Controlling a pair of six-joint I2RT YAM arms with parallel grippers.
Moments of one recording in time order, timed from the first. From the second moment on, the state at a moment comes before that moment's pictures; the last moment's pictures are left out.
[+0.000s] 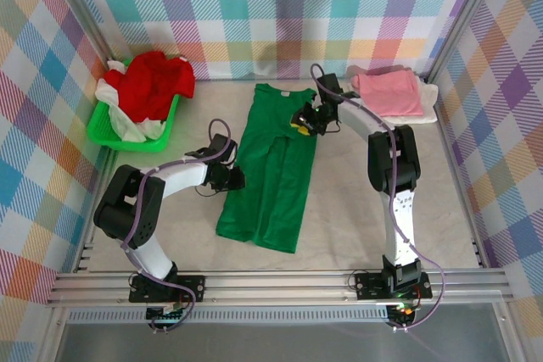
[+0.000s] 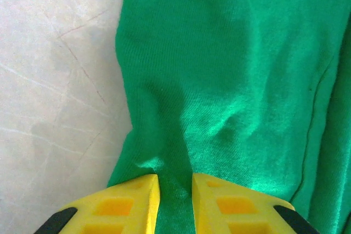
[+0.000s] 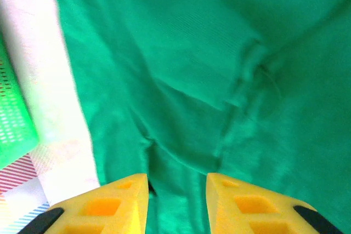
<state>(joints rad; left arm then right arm) -0.43 1.70 0.92 -0.39 0.15 -0.50 0.33 2.23 1.84 -0.62 -0.49 0.74</state>
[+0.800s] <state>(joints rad) -0.42 1.59 0.77 -0.31 0.19 -0.54 0.30 2.58 2.30 -0.76 -0.36 0.70</state>
